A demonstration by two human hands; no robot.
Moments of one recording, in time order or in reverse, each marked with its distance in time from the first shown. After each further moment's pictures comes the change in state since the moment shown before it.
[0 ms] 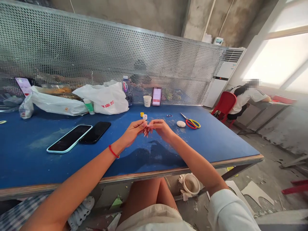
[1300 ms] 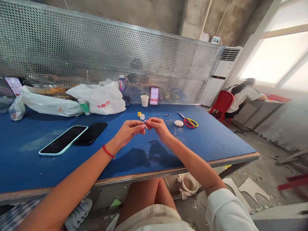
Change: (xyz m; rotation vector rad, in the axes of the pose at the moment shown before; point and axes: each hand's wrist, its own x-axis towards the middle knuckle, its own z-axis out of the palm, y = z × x) left_hand 0.002 -0.001 -0.010 -0.057 0.103 -0.109; right_hand -0.001 0.004 0.004 -0.066 0.208 -0.074
